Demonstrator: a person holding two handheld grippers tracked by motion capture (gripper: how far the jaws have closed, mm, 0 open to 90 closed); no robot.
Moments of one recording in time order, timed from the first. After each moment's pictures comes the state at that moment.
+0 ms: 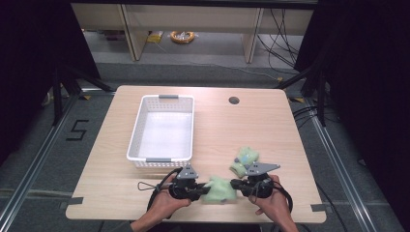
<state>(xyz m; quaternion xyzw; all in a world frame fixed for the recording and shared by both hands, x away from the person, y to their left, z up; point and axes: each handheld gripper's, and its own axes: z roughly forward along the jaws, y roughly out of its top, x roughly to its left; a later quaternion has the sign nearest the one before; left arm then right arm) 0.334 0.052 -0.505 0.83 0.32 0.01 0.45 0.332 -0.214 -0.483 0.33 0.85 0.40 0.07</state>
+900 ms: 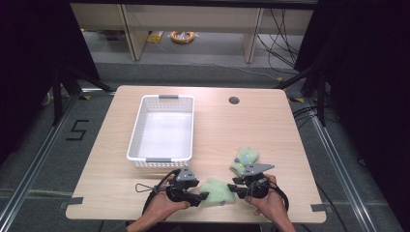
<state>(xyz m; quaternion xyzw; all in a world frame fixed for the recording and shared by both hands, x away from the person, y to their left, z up) 0.327 0.059 -0.502 0.84 0.34 0.03 0.43 0.338 -0.209 -0.495 0.34 0.86 0.37 0.08</state>
